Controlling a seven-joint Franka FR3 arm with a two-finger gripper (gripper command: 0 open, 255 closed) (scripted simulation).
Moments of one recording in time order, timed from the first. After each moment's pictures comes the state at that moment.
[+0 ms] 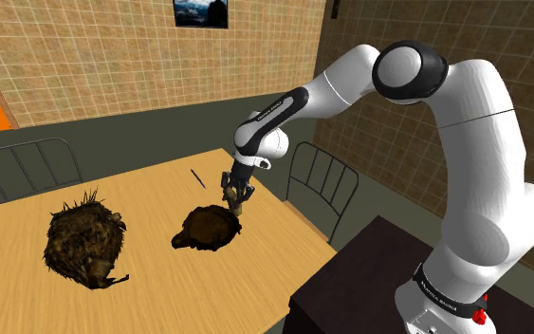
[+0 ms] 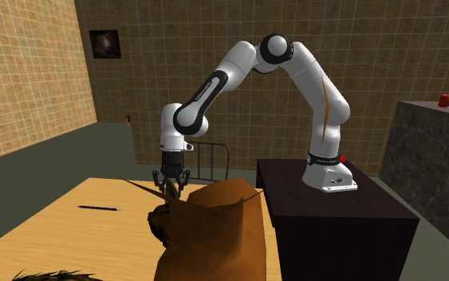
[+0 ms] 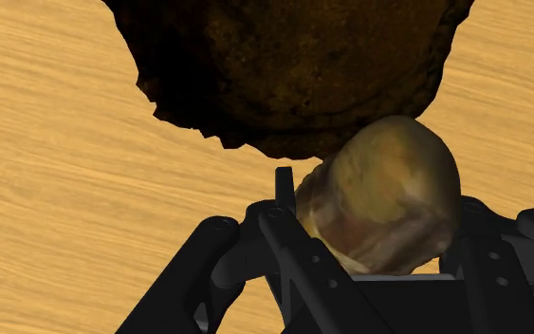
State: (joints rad) arm -0.22 0.67 0.44 -1.88 0.25 2.52 1.29
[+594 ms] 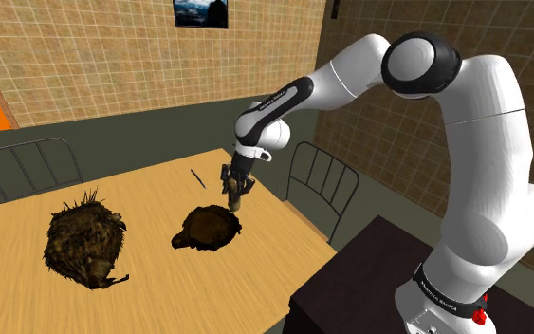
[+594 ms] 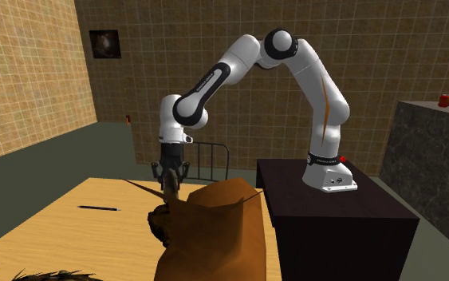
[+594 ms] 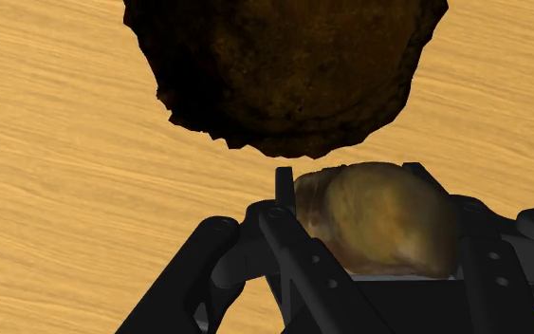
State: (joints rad) arm -0.24 0.61 0.45 -1.89 0.26 2.47 1.31
